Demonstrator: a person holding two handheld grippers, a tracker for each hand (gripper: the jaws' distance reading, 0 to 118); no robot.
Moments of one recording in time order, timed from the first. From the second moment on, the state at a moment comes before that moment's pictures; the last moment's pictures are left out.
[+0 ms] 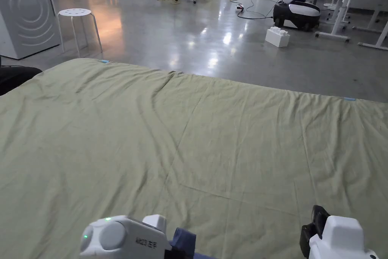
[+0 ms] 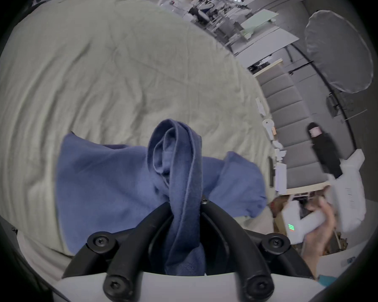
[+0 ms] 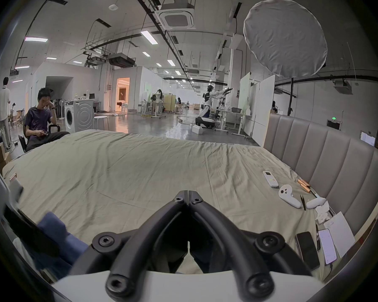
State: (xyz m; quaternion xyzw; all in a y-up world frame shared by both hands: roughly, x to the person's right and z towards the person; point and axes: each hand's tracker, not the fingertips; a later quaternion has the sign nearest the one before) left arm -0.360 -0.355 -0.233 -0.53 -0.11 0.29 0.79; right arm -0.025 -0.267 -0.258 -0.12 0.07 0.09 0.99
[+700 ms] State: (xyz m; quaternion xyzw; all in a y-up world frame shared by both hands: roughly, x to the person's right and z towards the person) left arm -0.352 -0.345 -0.231 -0.49 -0.13 0.33 0.80; right arm -0.016 -0.271 -0.253 -0.13 0.06 0.09 0.99
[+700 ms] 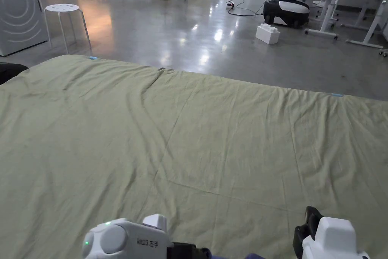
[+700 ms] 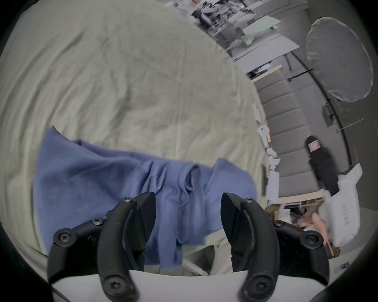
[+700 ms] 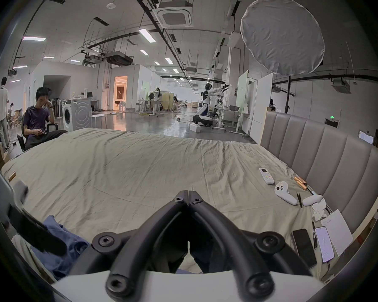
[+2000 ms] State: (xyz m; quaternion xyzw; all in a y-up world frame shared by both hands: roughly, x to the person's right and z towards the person) left arm -0.436 -0.359 -0.199 -0.44 -0.10 0.33 0.83; right arm -0.003 -0.266 -0.256 -0.13 0.06 0.09 0.99
